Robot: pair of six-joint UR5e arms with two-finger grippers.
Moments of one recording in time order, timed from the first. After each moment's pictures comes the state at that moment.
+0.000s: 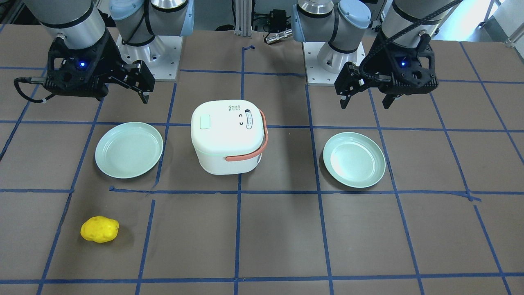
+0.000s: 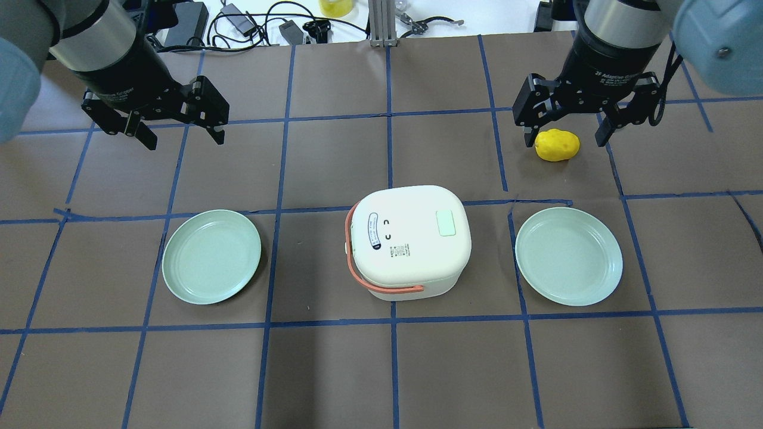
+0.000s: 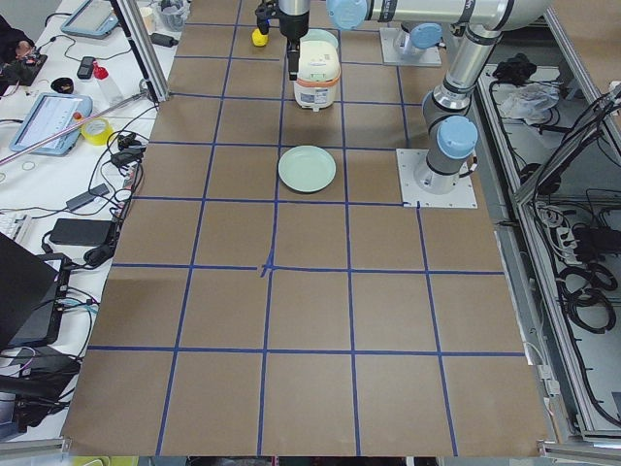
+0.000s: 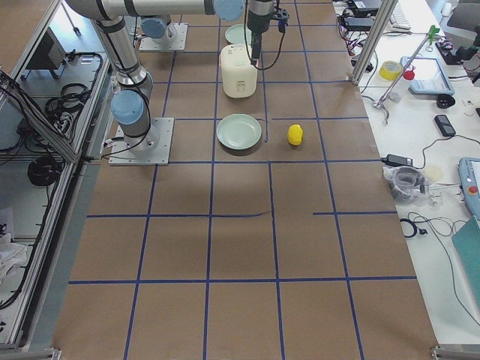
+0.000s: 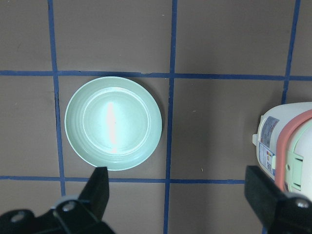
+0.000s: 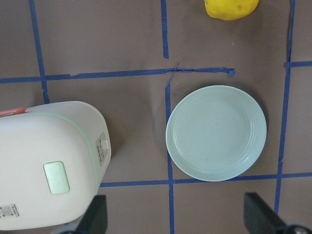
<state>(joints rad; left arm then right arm) -1.53 -1.54 -1.57 -1.56 1.56 0.00 1.57 -1.56 1.53 -1.47 -1.56 0.05</state>
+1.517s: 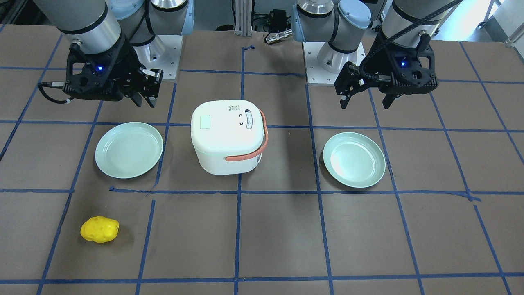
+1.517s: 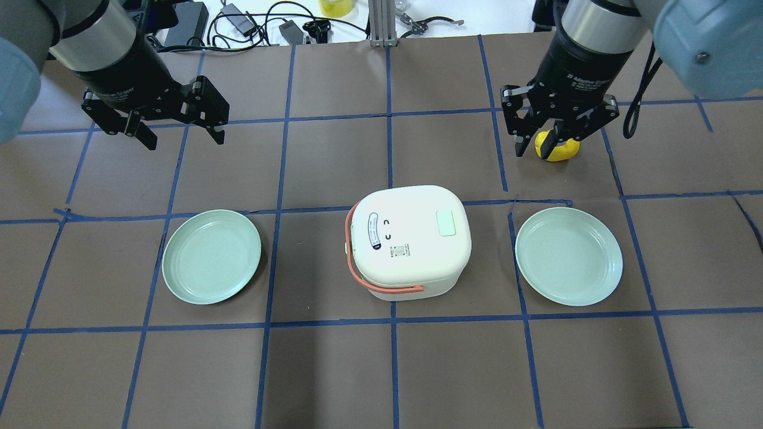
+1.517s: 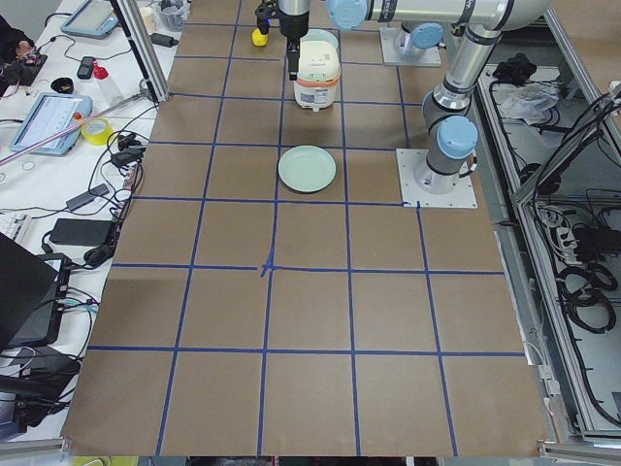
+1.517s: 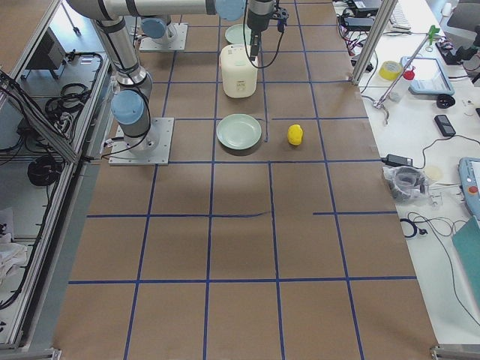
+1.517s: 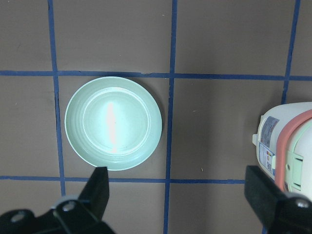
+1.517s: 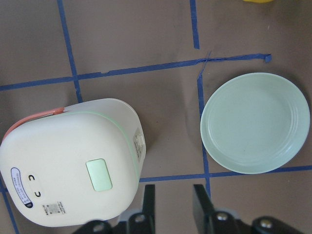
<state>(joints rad) -1.53 -1.54 -1.57 -1.56 1.56 0.00 1.62 -1.54 1.54 -1.47 -1.46 0.16</state>
